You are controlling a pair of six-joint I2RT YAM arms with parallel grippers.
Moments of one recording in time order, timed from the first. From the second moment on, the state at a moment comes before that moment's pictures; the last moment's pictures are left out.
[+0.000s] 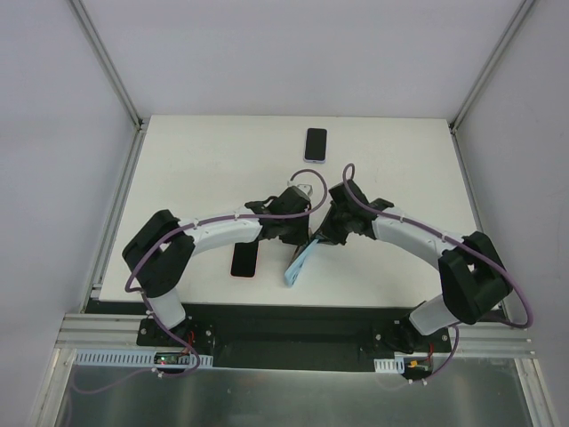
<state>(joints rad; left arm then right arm) -0.86 1.74 1.11 -0.36 -0.04 -0.64 0.64 1.51 0.94 -0.48 -0.10 1.05</state>
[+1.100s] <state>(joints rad) -0.91 1.70 1.11 -0.49 -0.21 -0.77 0.71 1.80 1.28 -0.77 -0.12 0.94</state>
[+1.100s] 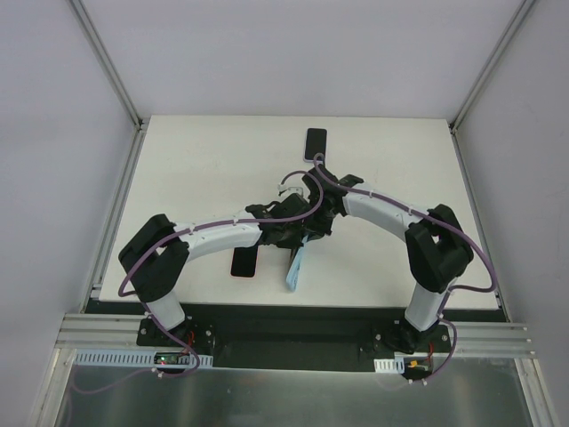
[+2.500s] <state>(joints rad) -0.84 1.64 1.02 -0.43 -0.09 -0.79 0.73 1.63 0.96 -0.40 -0.10 1.02</state>
